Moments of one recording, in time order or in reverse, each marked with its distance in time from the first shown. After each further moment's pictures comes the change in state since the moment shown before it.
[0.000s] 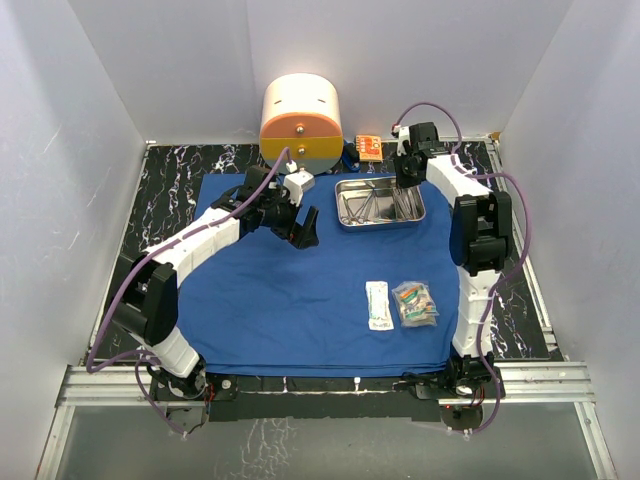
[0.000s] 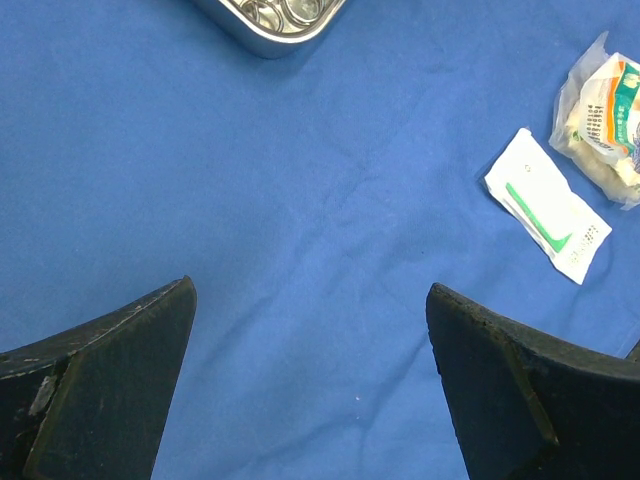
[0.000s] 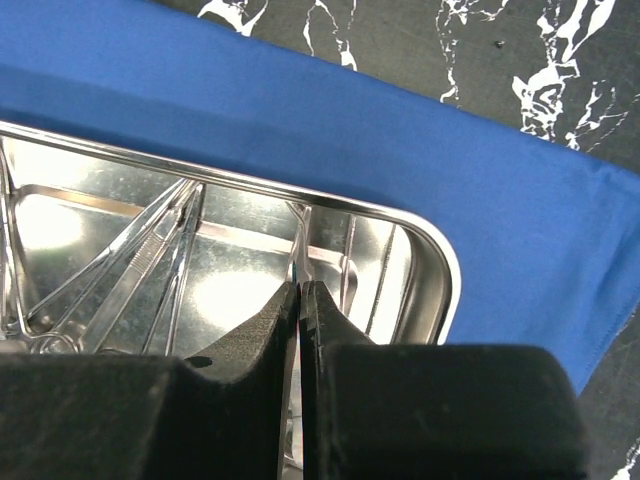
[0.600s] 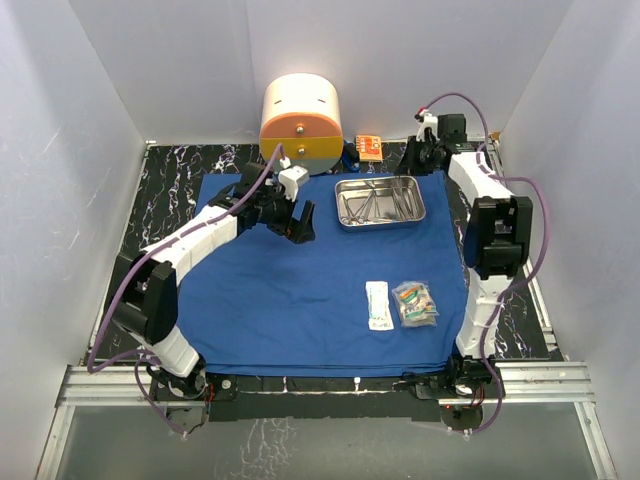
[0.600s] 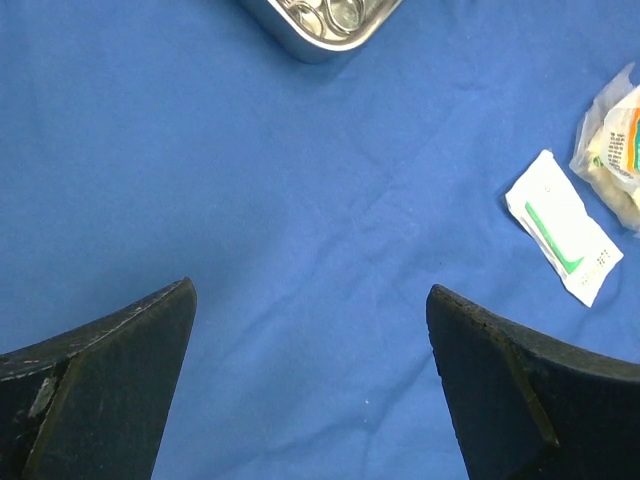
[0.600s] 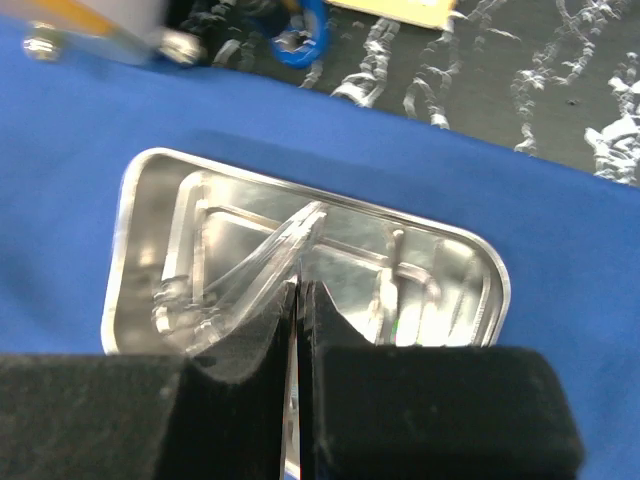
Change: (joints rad) left arm 0.018 0.002 0.000 -0.002 -0.040 -0.037; right arm -0.097 -0.037 0.007 0.033 -0.361 0.165
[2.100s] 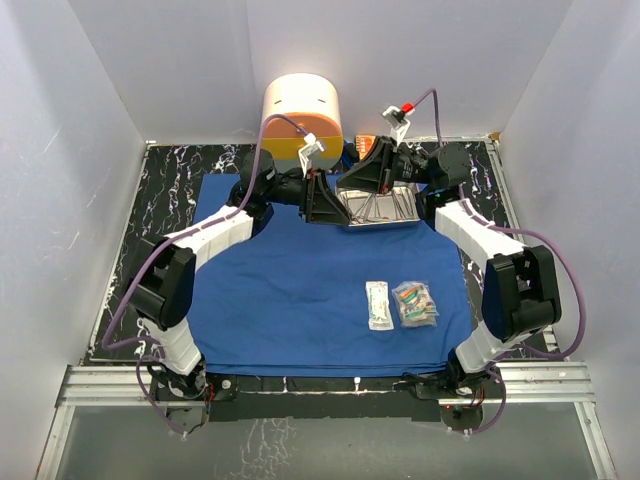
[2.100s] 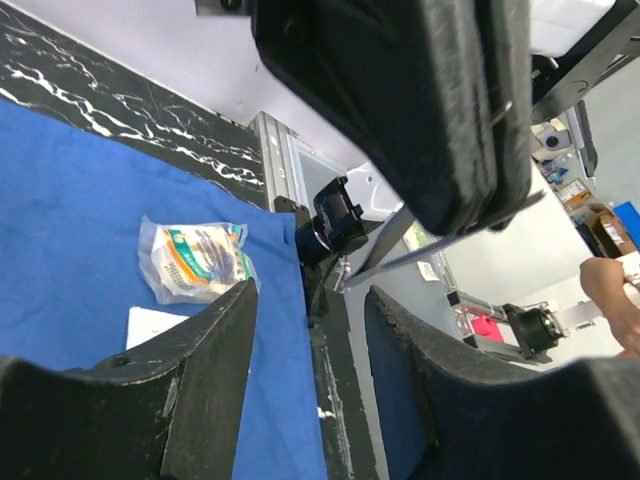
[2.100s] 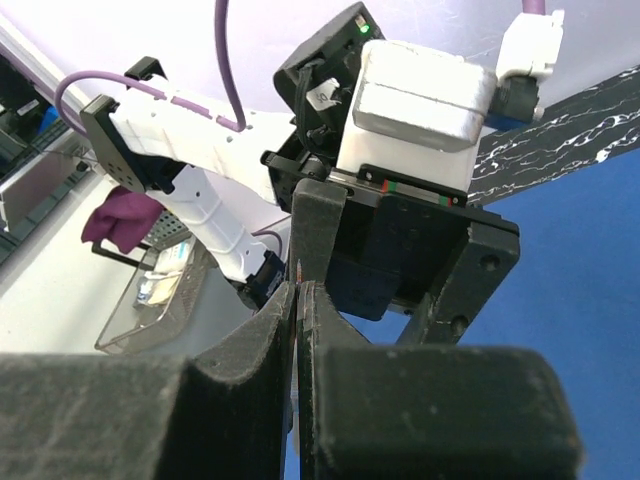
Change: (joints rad) left arm -0.040 0.128 0.008 1.021 0.846 -0.830; right arm 0.236 -0.545 -0.647 1.488 -0.764 1.059
